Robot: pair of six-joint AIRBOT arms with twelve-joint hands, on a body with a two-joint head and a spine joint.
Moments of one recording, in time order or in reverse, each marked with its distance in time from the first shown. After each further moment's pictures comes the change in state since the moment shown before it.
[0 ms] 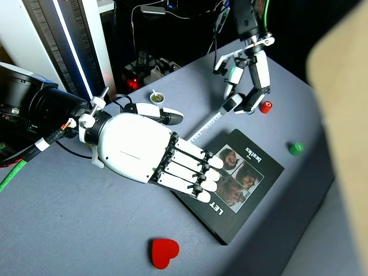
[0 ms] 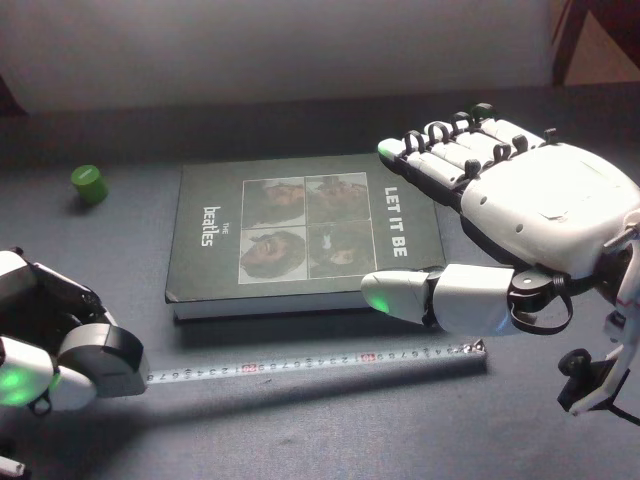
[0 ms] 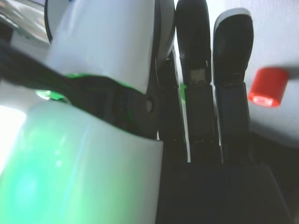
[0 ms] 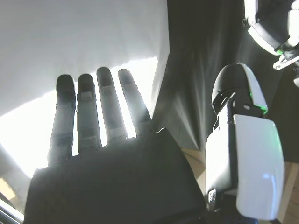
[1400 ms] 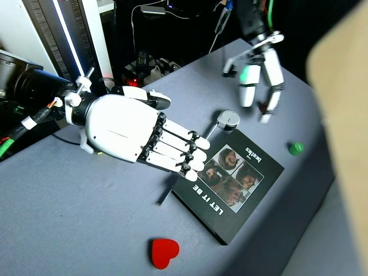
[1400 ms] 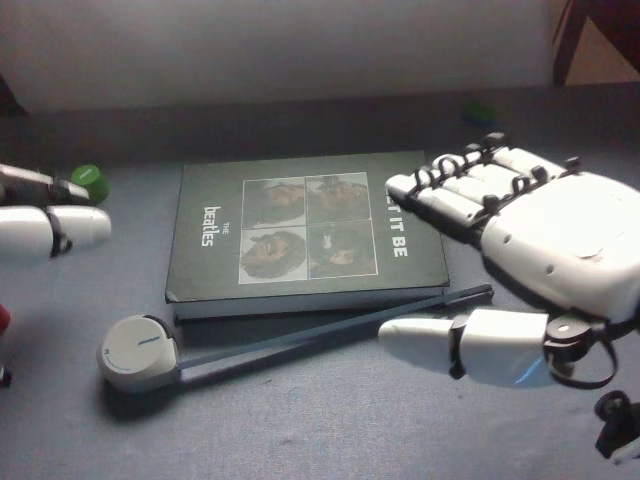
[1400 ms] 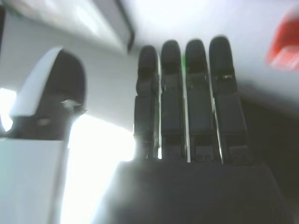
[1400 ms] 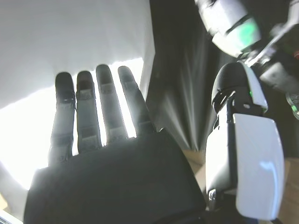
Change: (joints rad) left arm -0.106 0.013 0.104 0.163 -0.052 -0.050; right arm -0.035 0.113 -0.136 -0.018 0.007 -0.001
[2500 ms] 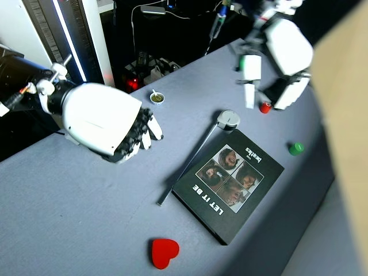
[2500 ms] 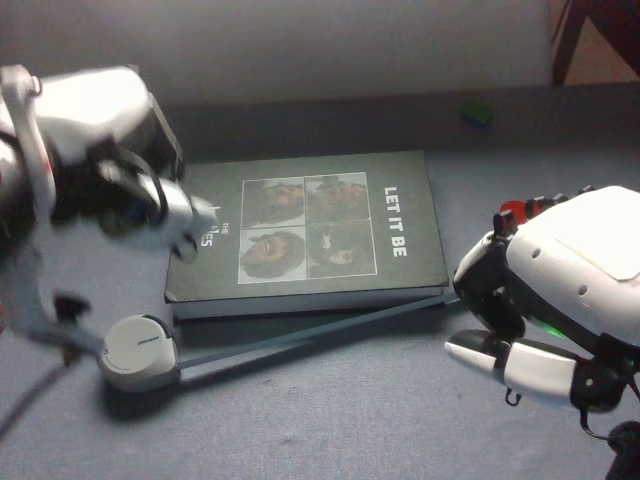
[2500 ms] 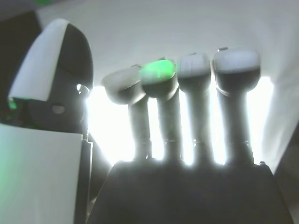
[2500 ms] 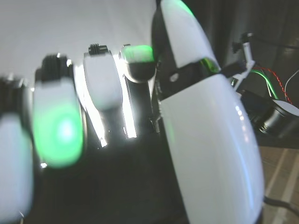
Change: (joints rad) left arm -0.541 -0.101 -0.346 -0.816 -0.404 1.413; right arm -0.062 0.037 -0.090 -0.019 -0.119 0.048
